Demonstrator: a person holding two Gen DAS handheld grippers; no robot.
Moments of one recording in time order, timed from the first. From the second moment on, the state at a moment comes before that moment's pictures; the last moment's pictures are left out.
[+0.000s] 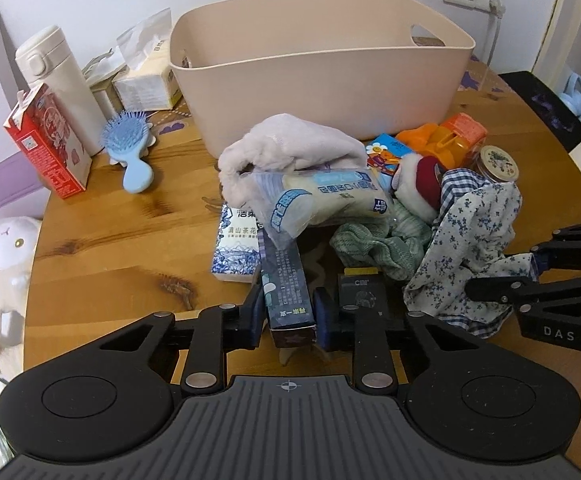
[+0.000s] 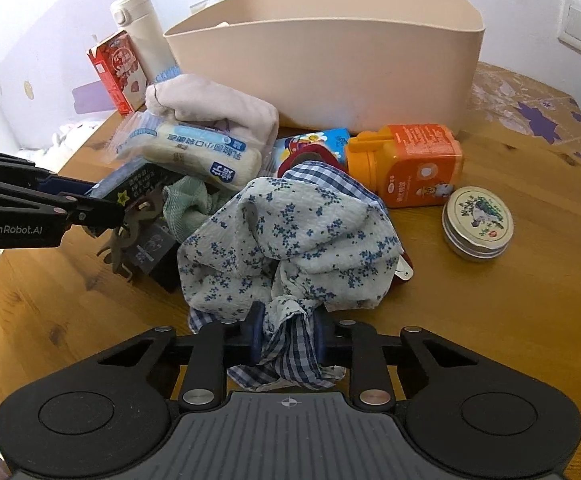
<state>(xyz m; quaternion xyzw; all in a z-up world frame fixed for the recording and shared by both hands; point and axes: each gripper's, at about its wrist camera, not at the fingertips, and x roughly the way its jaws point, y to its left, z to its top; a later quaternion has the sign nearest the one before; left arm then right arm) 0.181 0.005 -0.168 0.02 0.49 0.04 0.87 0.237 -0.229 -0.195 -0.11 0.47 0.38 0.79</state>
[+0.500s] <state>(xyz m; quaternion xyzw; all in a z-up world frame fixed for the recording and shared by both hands) 0.153 0.017 -0.152 -0.02 0.48 0.05 0.88 0.217 -0.252 -0.169 -0.10 0.45 0.36 0.81</state>
